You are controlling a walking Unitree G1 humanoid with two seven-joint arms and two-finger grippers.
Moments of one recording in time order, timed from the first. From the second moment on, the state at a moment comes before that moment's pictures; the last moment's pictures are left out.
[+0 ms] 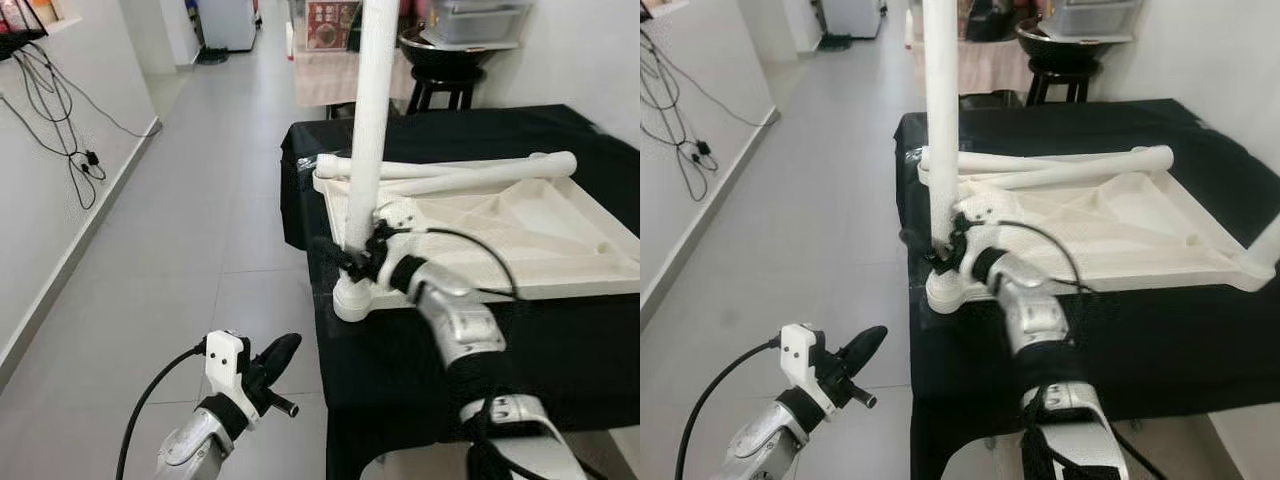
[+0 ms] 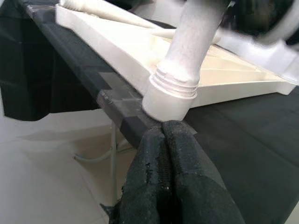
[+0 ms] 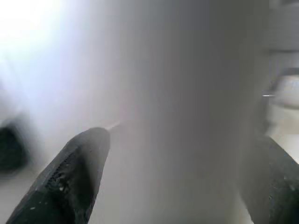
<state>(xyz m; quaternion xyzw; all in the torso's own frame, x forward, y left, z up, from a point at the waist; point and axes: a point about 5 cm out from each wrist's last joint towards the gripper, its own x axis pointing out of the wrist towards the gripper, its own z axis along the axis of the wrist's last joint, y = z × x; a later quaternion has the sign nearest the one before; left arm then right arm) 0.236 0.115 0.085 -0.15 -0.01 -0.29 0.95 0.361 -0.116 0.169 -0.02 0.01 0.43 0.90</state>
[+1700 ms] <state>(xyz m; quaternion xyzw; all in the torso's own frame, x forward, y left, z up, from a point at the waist) 0.240 0.118 0.085 -0.15 -0.01 -0.29 0.95 0.347 -0.089 0.144 0.03 0.02 0.33 0.94</state>
